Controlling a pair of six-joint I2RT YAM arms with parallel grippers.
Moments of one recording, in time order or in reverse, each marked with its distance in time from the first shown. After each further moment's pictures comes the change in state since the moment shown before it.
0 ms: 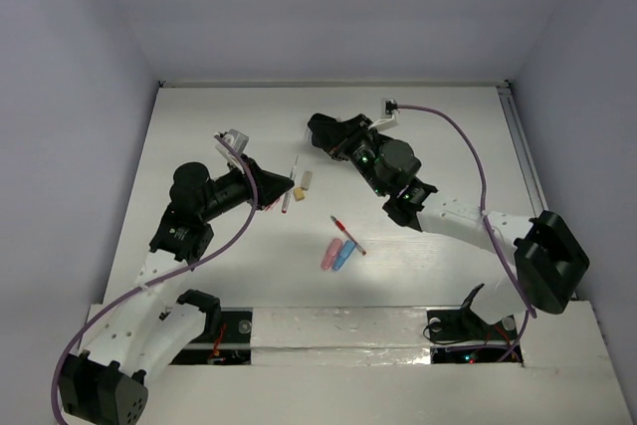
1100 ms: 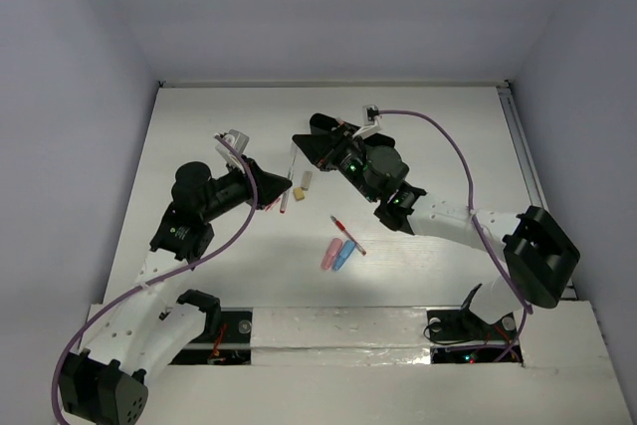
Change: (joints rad) left arm 0.000 0.007 0.000 -0.038 -0.050 0.018; right arm 0.053 0.052 0.004 0.021 -0.068 -0.016
